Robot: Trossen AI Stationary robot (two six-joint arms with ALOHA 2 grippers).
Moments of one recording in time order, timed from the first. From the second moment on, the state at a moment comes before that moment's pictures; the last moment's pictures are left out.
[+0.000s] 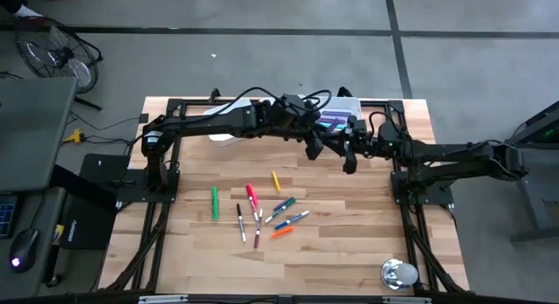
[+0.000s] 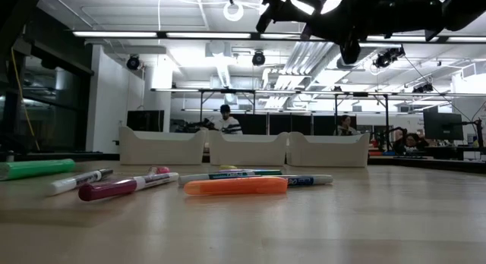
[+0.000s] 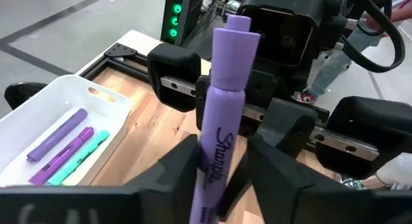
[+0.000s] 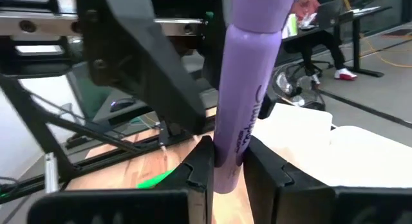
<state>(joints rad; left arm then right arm) 0.14 1.89 1.87 -0.37 -0.01 -0.31 -0.24 0.95 0.46 0.49 -0.06 0.28</state>
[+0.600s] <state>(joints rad) 0.14 1.81 1.87 -0.70 -0.15 -0.23 -0.29 0.95 0.54 0.08 0.11 0.29</state>
